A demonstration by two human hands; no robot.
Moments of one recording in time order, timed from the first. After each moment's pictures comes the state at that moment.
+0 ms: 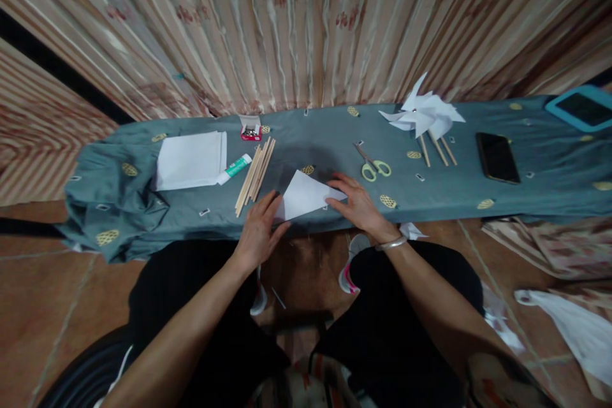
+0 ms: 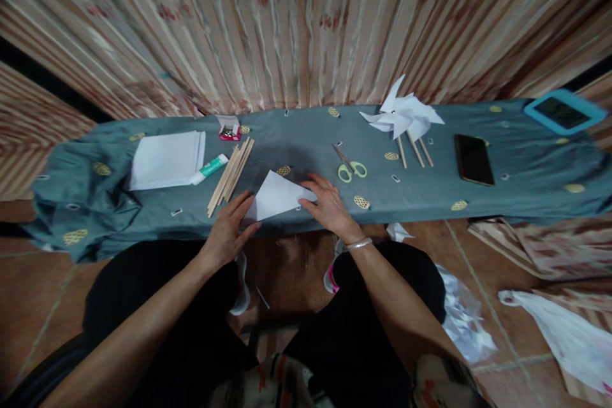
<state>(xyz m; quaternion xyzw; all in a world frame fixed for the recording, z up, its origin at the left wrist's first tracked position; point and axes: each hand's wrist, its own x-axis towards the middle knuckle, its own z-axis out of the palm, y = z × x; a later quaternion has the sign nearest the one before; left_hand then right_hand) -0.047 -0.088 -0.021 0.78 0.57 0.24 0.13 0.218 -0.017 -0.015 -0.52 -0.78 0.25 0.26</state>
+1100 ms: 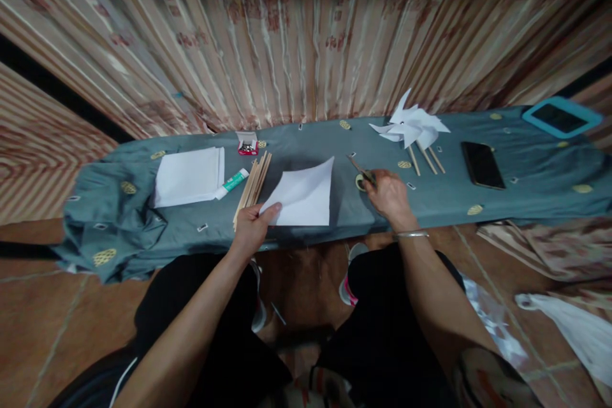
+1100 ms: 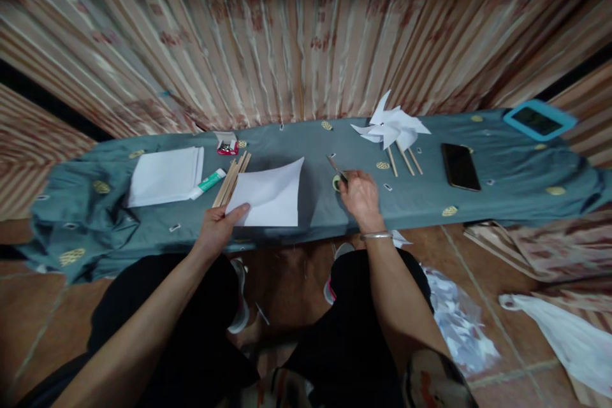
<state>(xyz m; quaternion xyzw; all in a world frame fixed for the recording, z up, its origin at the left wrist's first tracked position) -0.027 -0.054 0.020 0.41 0.62 0.49 0.47 0.267 0.016 0.013 -0.70 -0.69 0.04 0.17</state>
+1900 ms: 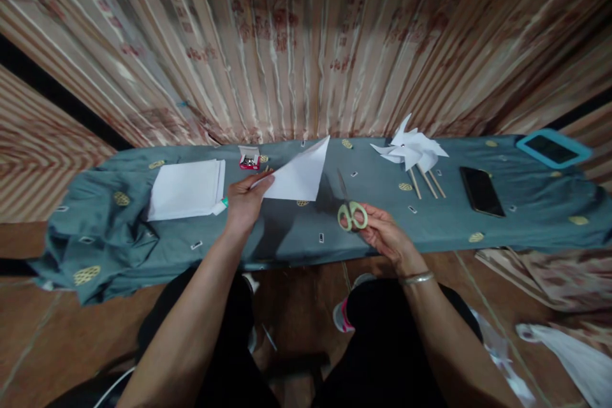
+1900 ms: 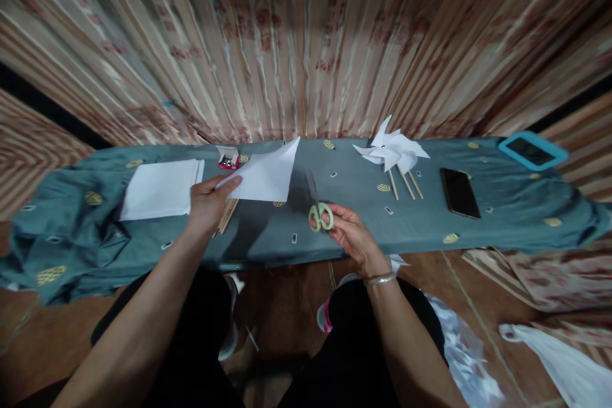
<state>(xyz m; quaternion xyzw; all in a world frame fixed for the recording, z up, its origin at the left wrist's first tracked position) -0.030 0.018 0.051 0.38 0.56 0.62 0.40 0.246 -0.010 0.016 -0.43 -0.33 0.71 0.45</state>
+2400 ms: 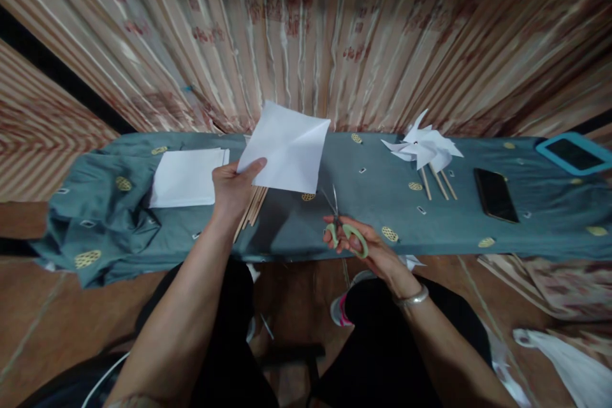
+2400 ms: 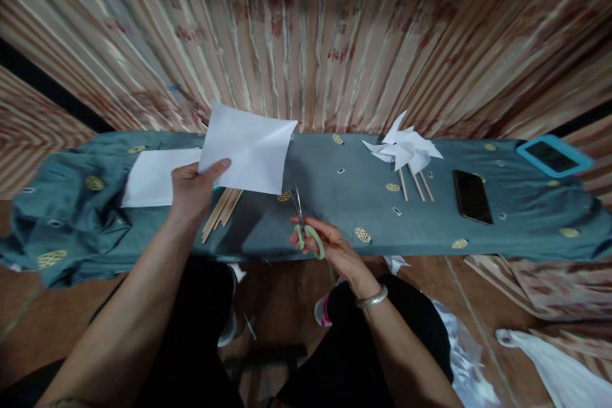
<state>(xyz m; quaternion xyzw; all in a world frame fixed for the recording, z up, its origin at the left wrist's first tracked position) -0.044 0.022 0.065 0.33 0.58 0.66 0.34 0.218 -0.040 0.022 -0.35 -0.45 0.74 0.35</state>
